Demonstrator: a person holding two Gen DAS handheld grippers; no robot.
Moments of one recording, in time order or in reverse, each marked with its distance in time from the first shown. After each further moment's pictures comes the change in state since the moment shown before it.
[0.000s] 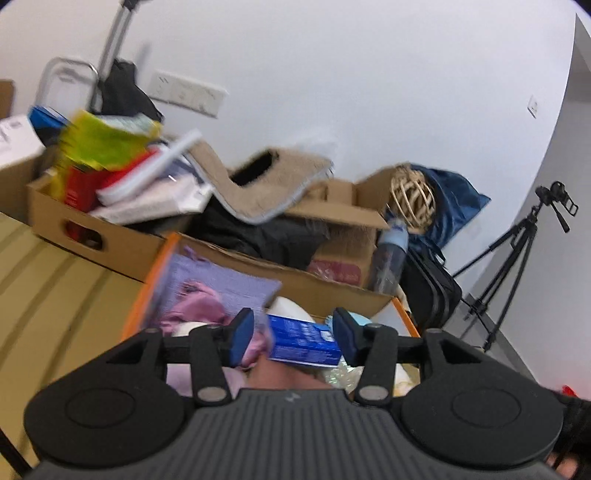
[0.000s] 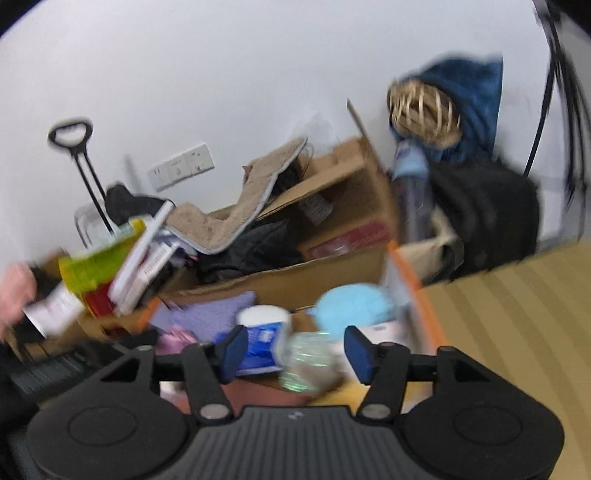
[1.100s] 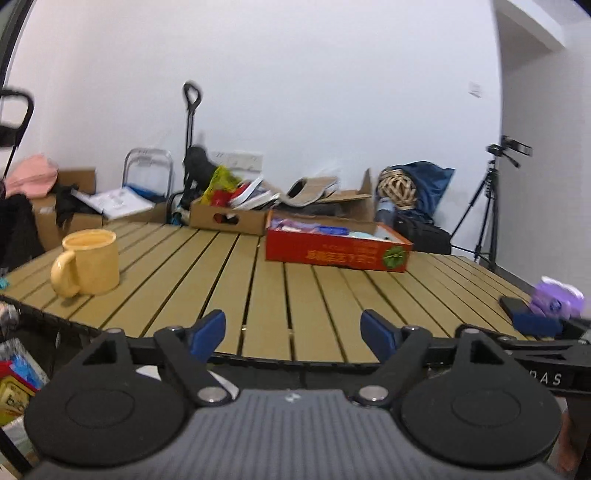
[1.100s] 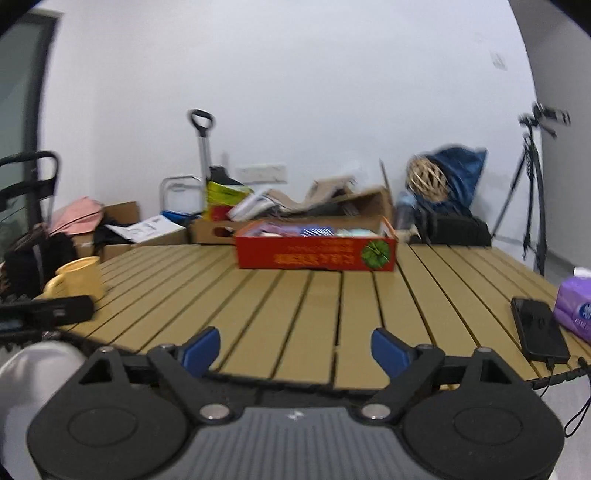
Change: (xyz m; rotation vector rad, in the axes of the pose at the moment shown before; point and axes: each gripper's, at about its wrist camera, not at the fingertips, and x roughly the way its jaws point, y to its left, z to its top) left arm -0.408 -0.011 -0.269 0.246 -0.192 0.152; right arm -0.374 0.037 -0.305 -0.238 -0.223 0.096
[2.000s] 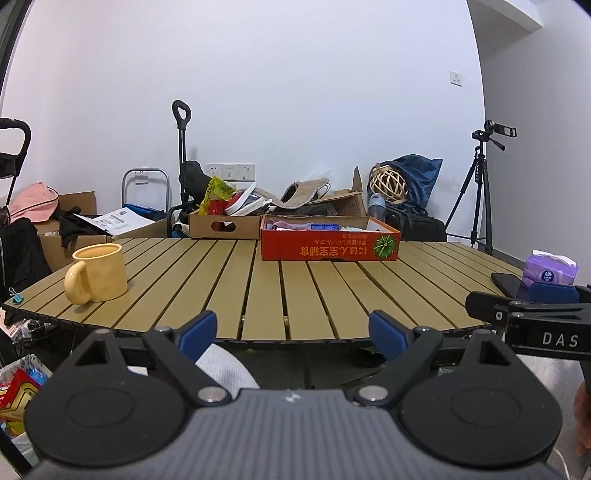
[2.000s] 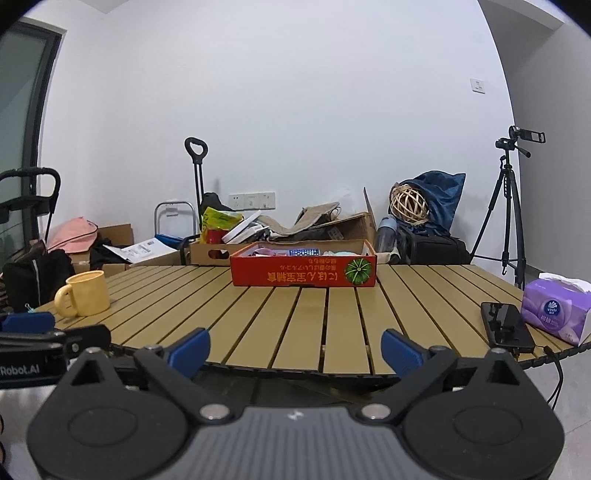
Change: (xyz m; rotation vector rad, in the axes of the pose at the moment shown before) left arm -0.028 -0.017 -0.020 0.068 -0.021 0.014; right arm -0.042 -0.002 -0.010 0.038 -0.055 -0.050
